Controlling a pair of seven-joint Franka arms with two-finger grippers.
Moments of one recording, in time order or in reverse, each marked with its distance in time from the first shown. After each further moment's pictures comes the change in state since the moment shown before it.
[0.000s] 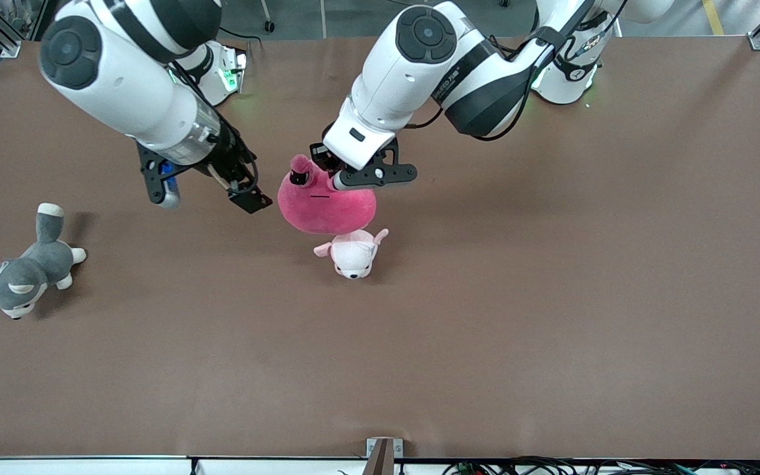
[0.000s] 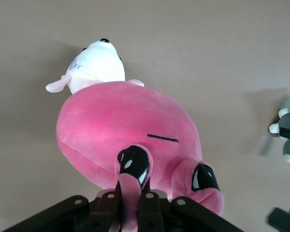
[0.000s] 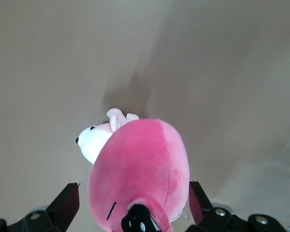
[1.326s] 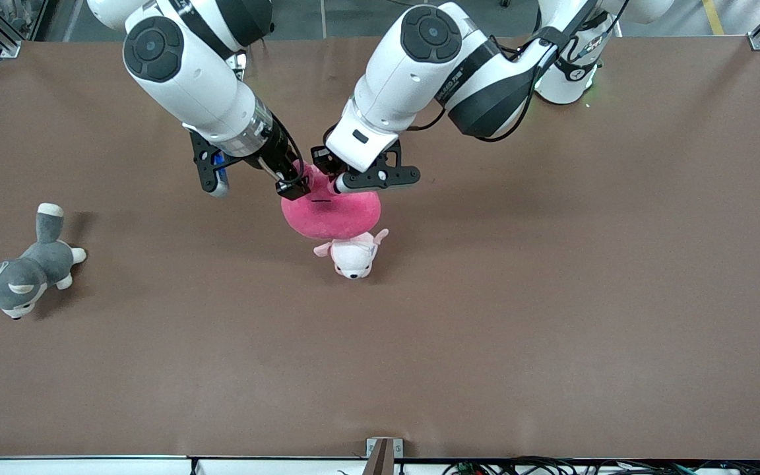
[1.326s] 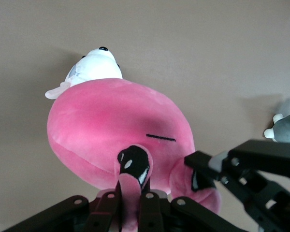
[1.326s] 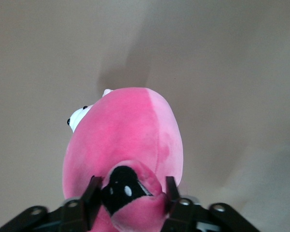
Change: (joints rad) left arm 0.000 0.000 0.009 0.004 0.000 0.015 0.000; right arm 0.090 0.007 0.000 -0.046 0.000 0.079 0.088
